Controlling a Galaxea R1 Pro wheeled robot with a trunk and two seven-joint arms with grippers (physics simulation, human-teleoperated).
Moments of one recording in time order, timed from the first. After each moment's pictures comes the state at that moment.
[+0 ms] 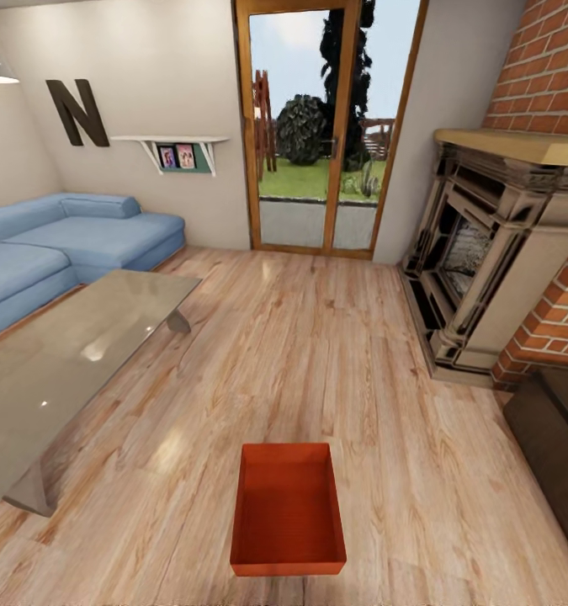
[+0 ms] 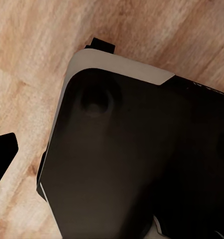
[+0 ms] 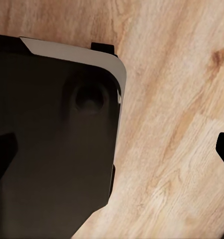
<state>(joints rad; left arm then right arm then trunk) -0.22 0.00 0.07 -0.02 0.27 -0.03 -0.01 -0.20 -0.02 0.16 0.03 -0.03 -0.13 -0.06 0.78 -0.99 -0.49</state>
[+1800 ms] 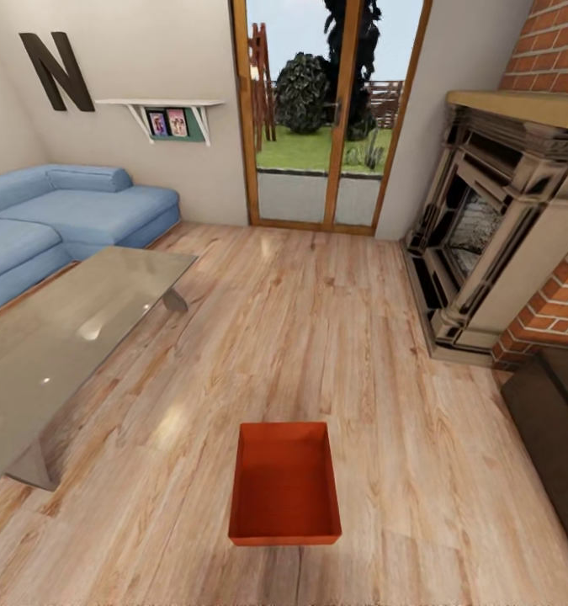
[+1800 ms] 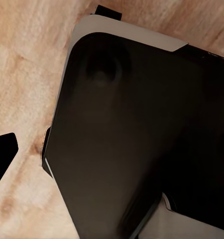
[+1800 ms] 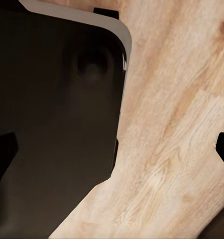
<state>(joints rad) -0.22 -0.01 0.07 -0.02 0.26 -0.04 -0.01 -0.20 -0.02 0.16 0.03 -0.03 -0.13 -0.06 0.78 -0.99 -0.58</state>
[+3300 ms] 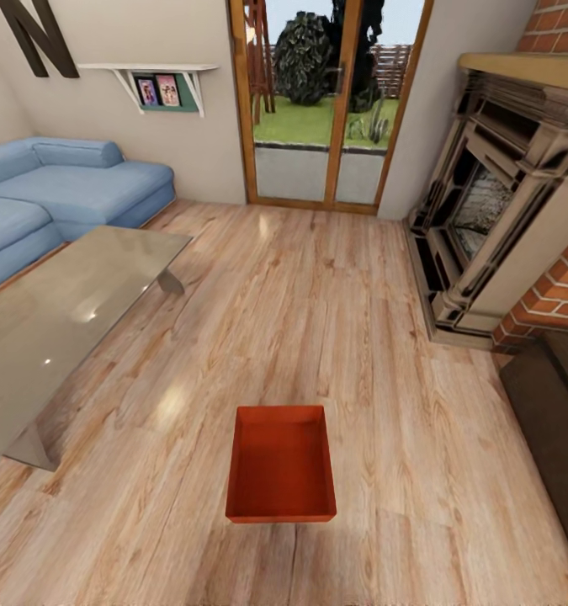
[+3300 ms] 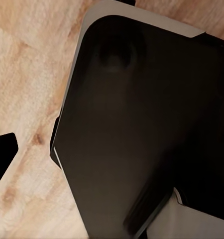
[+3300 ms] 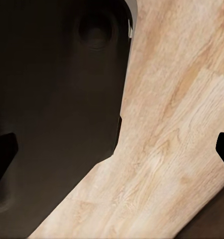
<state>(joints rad) -0.22 0.00 0.07 -0.01 0.28 -0.09 -0.01 -0.20 -0.02 0.16 0.03 -0.03 -0.13 -0.06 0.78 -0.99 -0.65</state>
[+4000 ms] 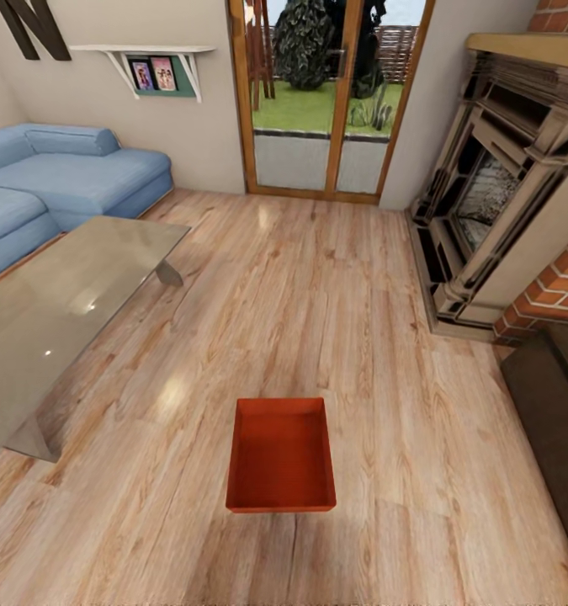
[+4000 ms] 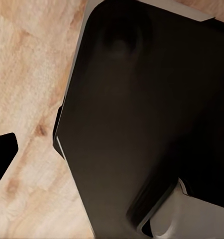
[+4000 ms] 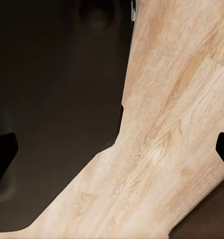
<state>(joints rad) -0.22 0.00 0.07 -0.01 0.28 -0.09 -0.01 -0.20 -0.02 0.16 0.03 -0.03 -0.13 -0.06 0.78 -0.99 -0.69</state>
